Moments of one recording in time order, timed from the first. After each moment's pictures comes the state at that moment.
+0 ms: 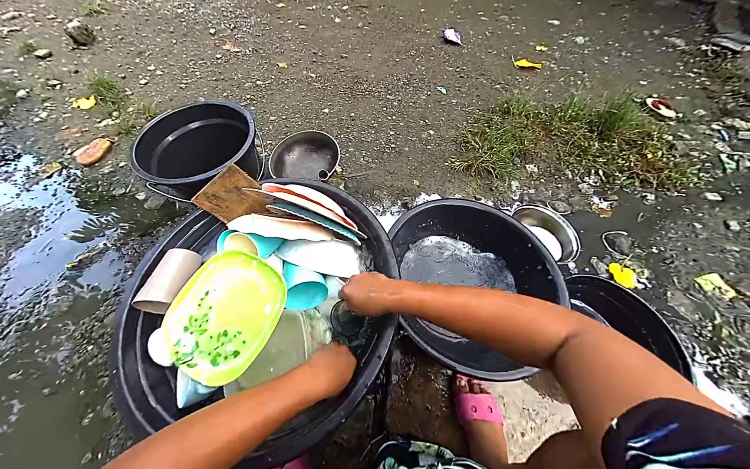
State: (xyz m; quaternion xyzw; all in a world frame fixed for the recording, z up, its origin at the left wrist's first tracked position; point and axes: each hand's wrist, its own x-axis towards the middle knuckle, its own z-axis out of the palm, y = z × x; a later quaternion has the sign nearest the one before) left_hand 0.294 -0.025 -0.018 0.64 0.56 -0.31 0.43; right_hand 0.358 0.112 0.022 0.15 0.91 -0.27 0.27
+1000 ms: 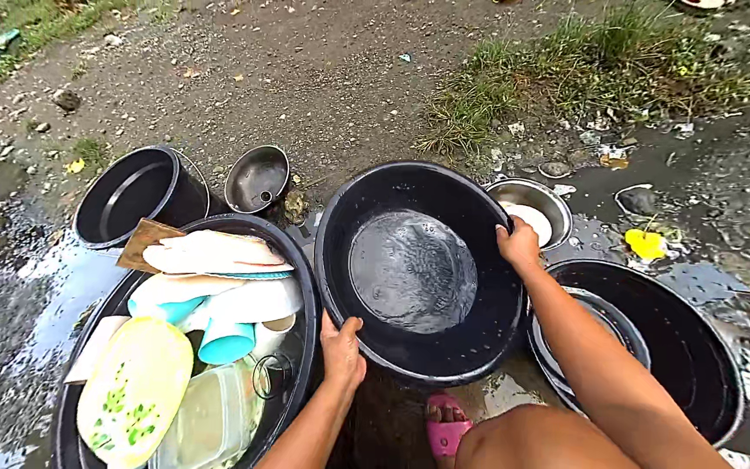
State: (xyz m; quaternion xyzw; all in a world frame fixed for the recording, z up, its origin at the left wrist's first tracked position) left_hand 0.455 0.102 -0.042 0.06 0.66 0.64 0.38; right_hand 0.693 0.340 -0.148 0.72 0.59 -0.33 -0.19
